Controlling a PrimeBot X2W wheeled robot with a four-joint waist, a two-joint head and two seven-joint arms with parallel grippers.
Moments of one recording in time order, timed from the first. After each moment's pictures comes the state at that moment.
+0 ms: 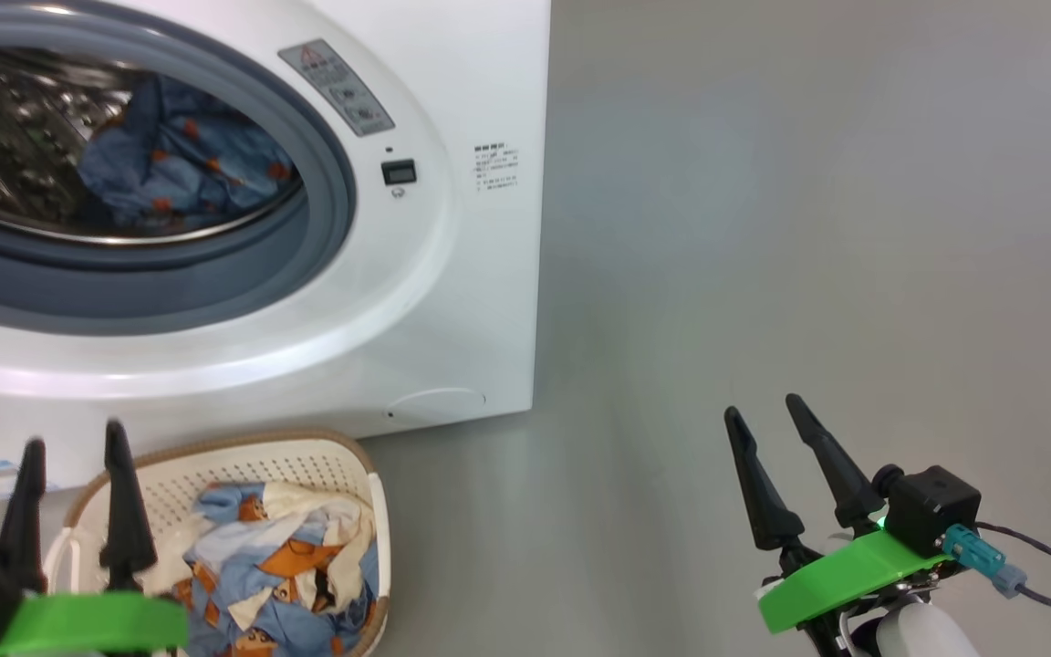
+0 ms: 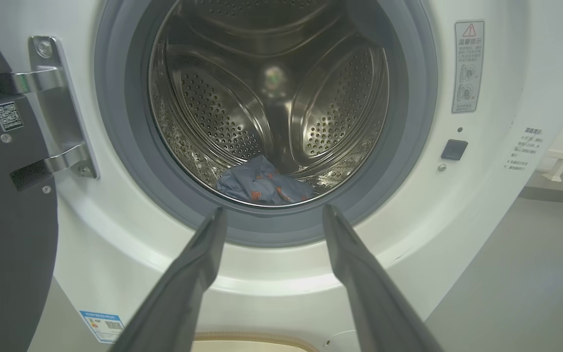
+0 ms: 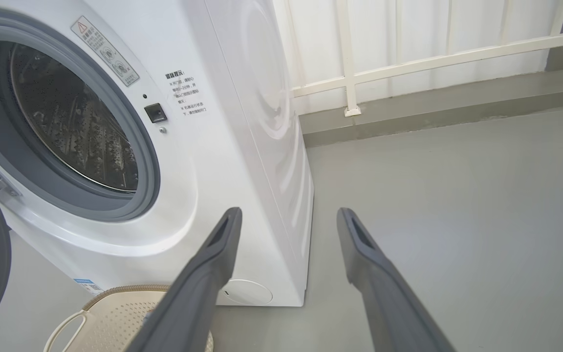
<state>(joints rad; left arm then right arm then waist) -0.10 0.05 0.18 0.09 -0.23 -0.13 -0.26 -0.16 -0.05 0.12 0.22 0.32 0.12 -0.26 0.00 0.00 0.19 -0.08</state>
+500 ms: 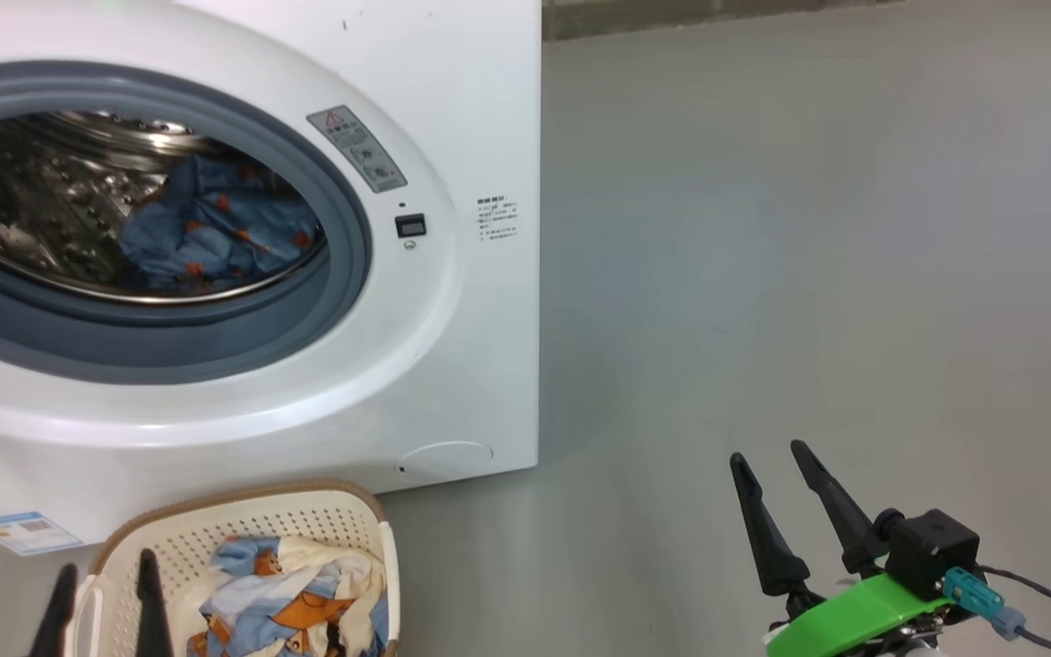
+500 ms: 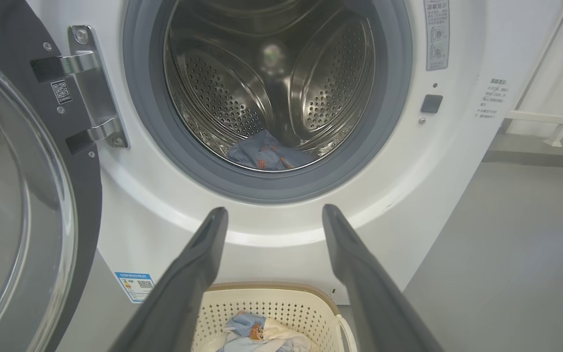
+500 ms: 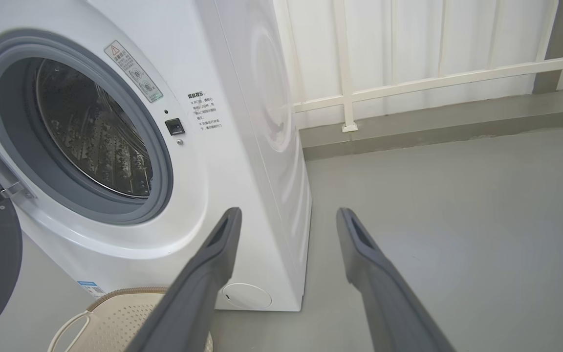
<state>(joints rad) 0.13 0.04 0.18 0.04 -0.19 -0.11 -0.26 -0.09 -0.05 0.12 0.22 0.28 0.12 -0.26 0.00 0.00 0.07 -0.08</state>
